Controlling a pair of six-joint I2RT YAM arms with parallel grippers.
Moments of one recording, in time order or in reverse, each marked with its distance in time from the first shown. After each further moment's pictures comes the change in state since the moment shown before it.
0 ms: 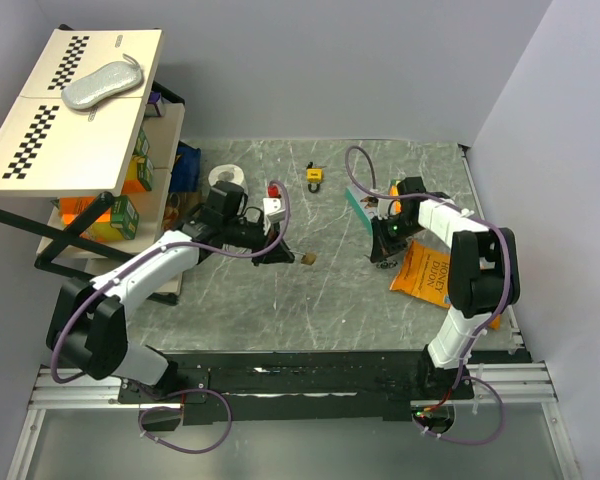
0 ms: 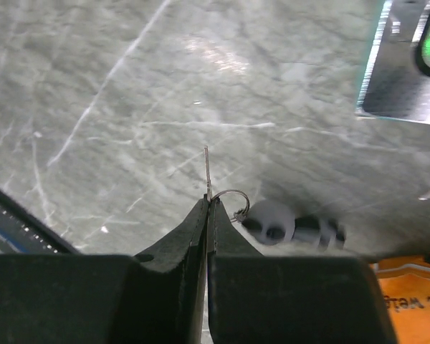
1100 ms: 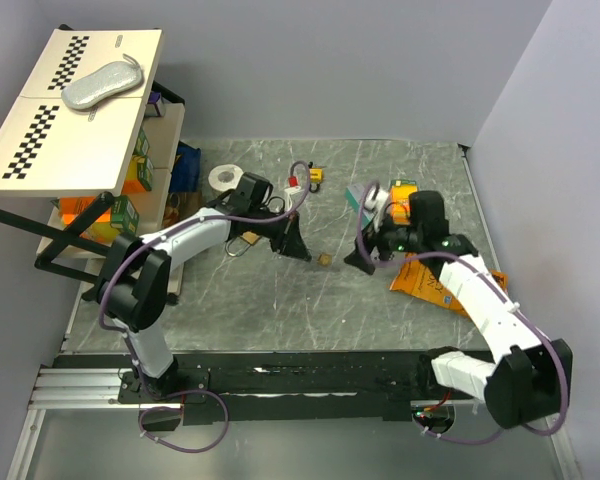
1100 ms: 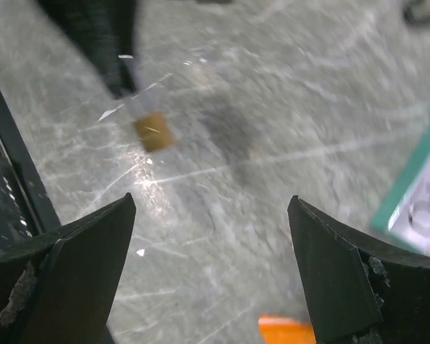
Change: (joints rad) left arm -0.019 0.327 0.193 0.001 0.094 -0.326; right arm 0.131 -0.626 -0.279 0.309 -0.233 -0.161
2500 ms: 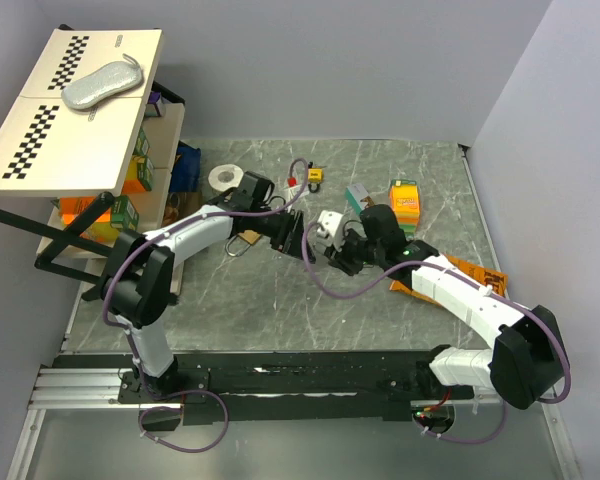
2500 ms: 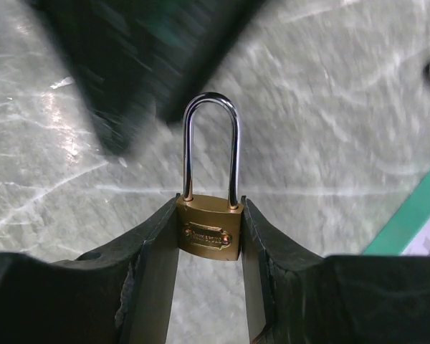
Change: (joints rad) left arm 0.000 0.045 0.052 -0.042 0.031 -0.190; right arm 0.360 0.091 -0.066 0.160 0.366 -0.159
